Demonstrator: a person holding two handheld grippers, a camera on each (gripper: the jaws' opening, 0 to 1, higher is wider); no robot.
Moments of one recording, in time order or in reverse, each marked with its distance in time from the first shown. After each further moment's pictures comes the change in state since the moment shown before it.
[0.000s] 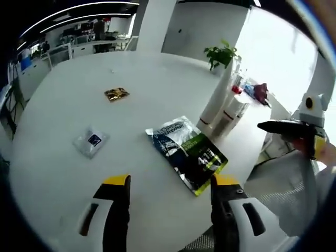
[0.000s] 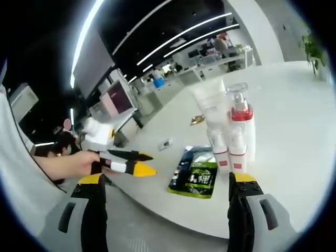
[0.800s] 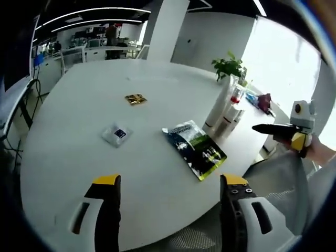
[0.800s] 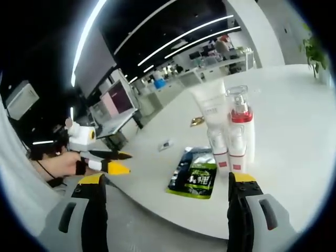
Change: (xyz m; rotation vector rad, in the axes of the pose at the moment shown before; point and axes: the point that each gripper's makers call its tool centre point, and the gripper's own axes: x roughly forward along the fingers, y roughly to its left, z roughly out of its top) left arm -0.059 0.016 -0.012 -0.018 -0.065 0.059; right arm -0.001 -0.005 -0.001 -0.021 -0.007 -0.005
